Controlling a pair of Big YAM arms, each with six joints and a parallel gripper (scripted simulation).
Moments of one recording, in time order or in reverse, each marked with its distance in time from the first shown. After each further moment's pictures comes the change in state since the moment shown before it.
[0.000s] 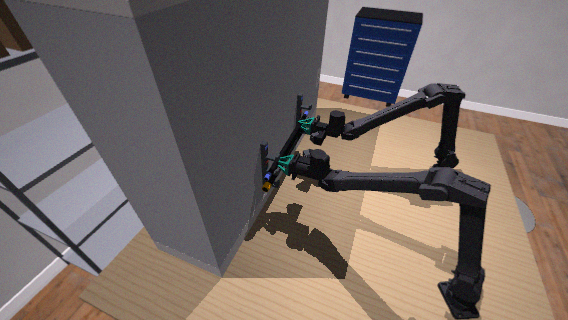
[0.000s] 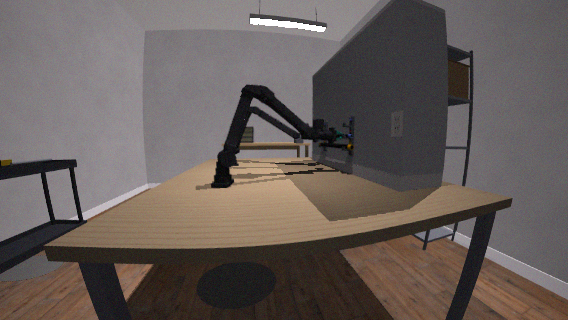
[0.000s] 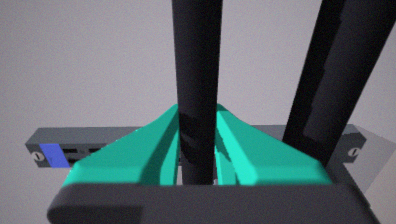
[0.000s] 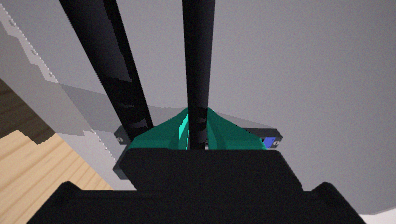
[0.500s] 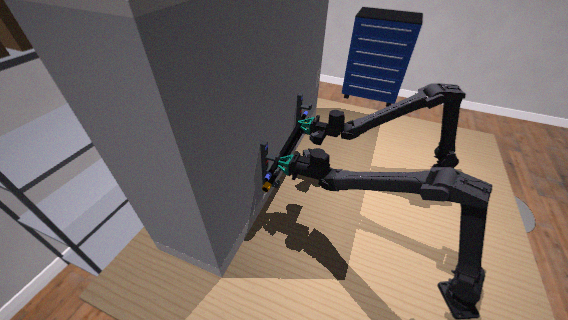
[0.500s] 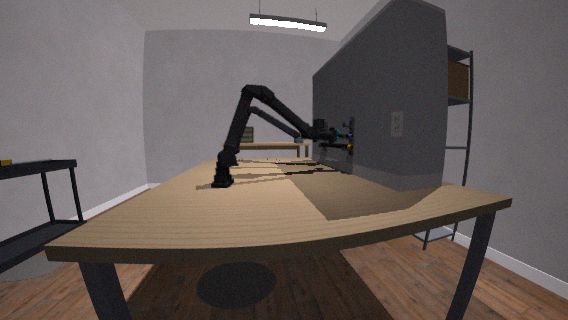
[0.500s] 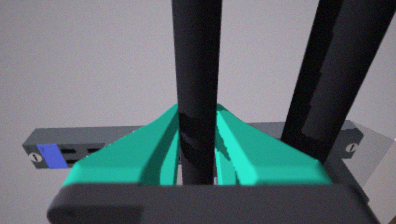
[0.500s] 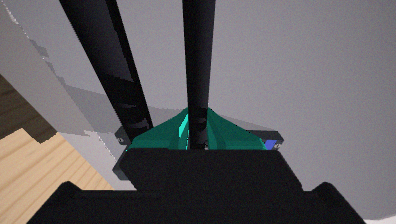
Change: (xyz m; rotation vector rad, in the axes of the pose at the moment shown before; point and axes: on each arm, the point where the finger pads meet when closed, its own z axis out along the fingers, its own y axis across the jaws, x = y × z) left arm 0.001 0.000 -0.001 0.022 0.003 0.002; right arm -0.001 0.000 0.002 -0.017 -0.003 -0.002
